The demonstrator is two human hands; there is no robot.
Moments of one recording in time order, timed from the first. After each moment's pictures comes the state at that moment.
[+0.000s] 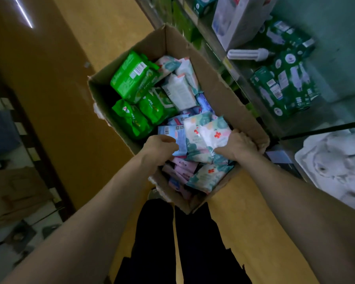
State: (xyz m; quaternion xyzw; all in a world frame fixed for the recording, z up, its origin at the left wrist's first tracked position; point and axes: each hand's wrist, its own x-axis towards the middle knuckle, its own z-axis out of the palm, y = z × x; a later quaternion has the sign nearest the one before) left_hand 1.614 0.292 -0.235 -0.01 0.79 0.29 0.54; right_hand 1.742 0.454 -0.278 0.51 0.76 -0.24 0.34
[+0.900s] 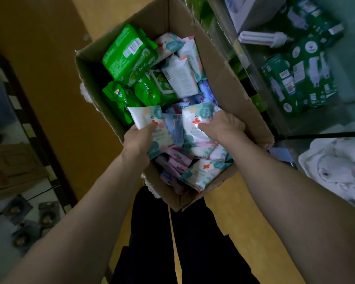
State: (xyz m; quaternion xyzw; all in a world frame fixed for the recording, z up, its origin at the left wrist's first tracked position) left_hand 1.612 0.287 -0.284 -0.30 0.71 0.50 0.40; right_hand 1.697 0.457 -0.291 0.46 0.80 -0.23 0.30
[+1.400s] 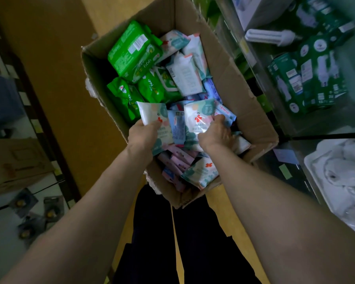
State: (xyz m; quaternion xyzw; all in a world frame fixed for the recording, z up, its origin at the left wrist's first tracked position) left_hand 1.617 0.290 -0.283 -0.27 0.74 0.49 0.38; right_hand 1.707 0.417 -0.328 0.55 0.75 -0.31 0.19
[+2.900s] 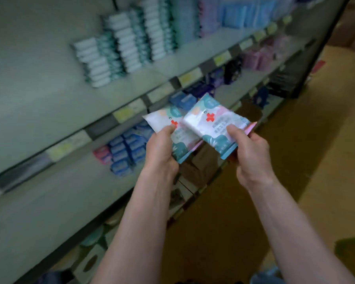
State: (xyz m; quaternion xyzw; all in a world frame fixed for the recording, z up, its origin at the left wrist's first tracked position) left_hand 1.678 -0.223 0.033 -0.39 0.36 0.82 -0.22; right_hand 1.622 -0.085 0.026 -0.02 0.60 -0.78 0.20
